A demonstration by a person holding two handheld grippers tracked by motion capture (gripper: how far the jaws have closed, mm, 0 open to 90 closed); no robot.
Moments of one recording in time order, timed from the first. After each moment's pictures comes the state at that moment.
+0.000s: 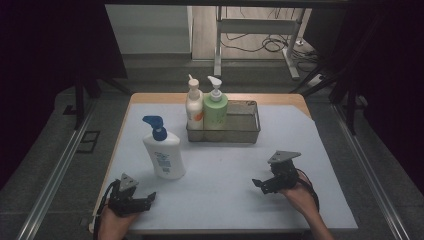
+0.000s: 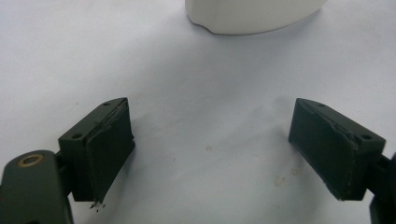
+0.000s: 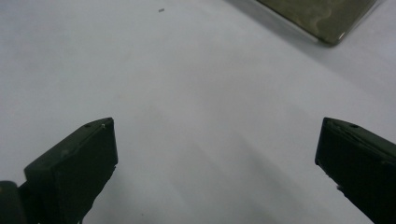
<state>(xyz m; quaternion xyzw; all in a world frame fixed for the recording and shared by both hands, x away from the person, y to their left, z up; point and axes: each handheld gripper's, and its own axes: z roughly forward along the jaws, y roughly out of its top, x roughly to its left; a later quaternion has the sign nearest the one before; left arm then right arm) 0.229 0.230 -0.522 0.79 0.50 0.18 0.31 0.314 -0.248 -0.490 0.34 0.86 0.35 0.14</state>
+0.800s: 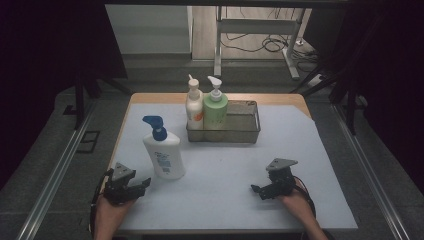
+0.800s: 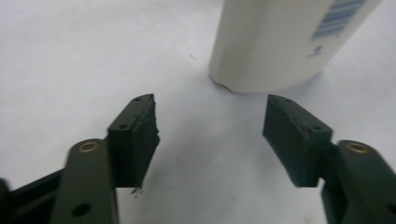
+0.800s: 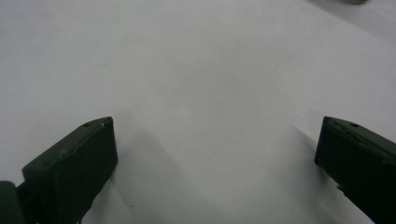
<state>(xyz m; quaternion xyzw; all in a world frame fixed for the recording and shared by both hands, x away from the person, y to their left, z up) 0.250 0.242 -0.497 0.77 0.50 0.20 0.35 0.308 -0.249 -0.523 0.35 0.86 0.34 0.14</state>
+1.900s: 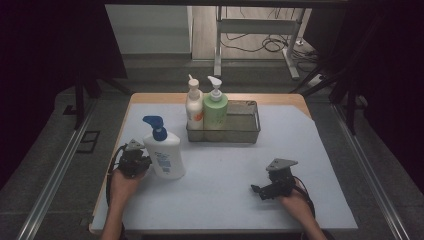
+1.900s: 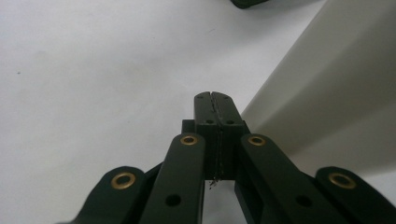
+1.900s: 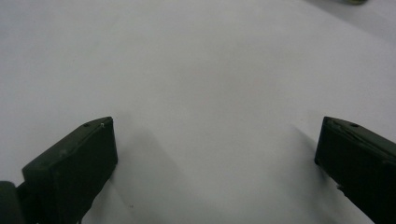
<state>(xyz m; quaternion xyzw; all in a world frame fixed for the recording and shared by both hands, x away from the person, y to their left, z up) 0.329 0.230 -0.499 0.79 0.48 0.13 0.37 0.307 -0.249 -0.524 0.35 0.86 0.35 0.14</state>
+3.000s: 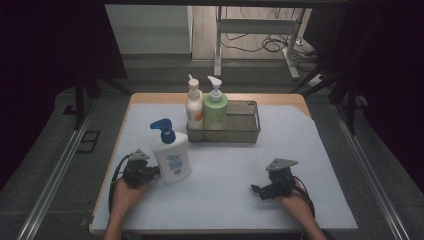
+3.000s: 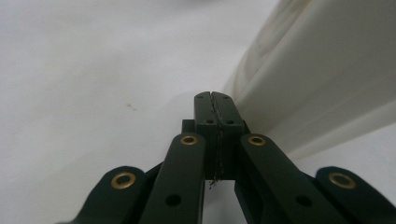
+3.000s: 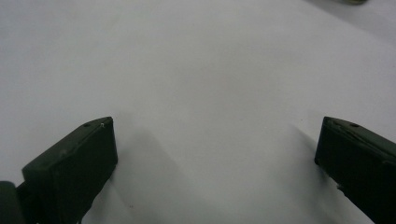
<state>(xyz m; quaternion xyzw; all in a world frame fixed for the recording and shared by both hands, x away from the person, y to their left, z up) 0.310 0.217 -0.517 0.80 0.44 0.08 0.39 0.307 -0.249 -0.524 0.35 0.86 0.35 0.14</state>
